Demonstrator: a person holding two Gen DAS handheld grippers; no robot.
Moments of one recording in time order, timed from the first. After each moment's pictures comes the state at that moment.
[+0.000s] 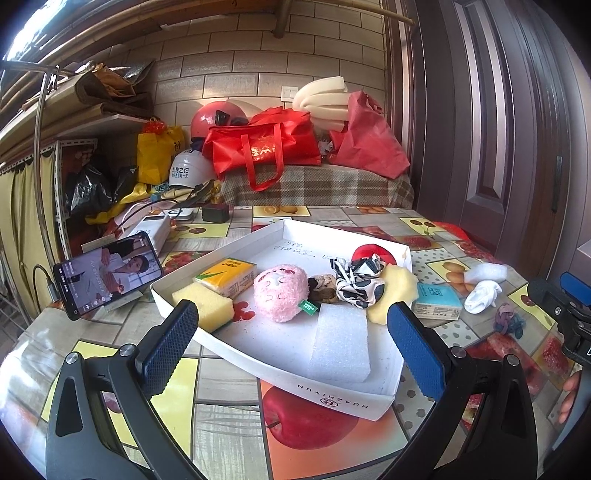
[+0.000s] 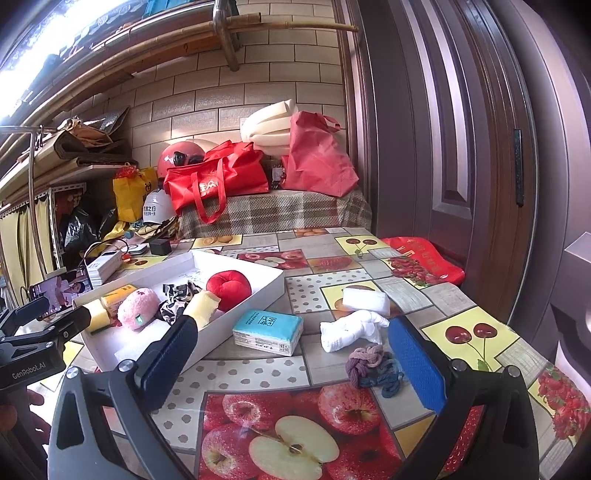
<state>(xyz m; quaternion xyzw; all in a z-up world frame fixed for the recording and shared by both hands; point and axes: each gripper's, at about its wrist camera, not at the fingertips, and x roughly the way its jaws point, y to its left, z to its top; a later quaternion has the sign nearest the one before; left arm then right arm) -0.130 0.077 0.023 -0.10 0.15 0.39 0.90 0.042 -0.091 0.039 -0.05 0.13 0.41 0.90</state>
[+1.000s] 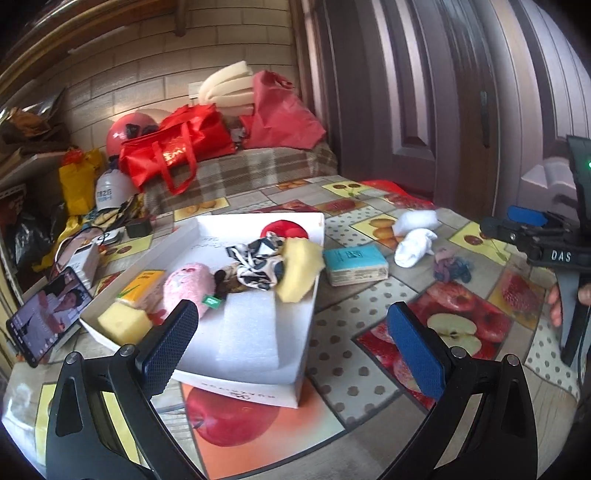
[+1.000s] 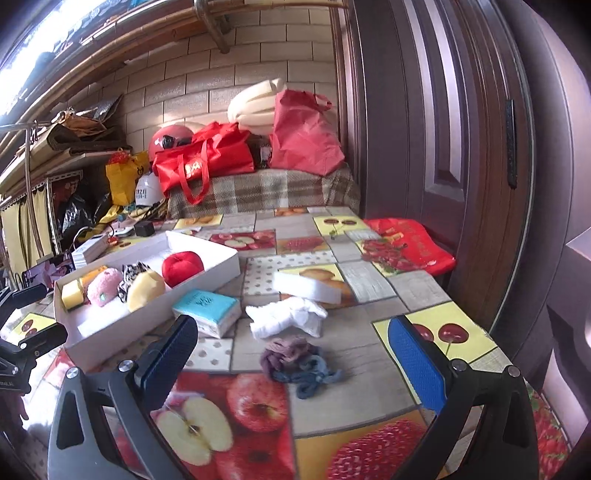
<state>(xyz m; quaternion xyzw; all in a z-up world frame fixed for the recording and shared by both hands) -0.074 0.036 0.023 0.00 0.23 0.25 0.94 0.127 -0.134 0.031 -0.08 0.18 0.43 0.88</state>
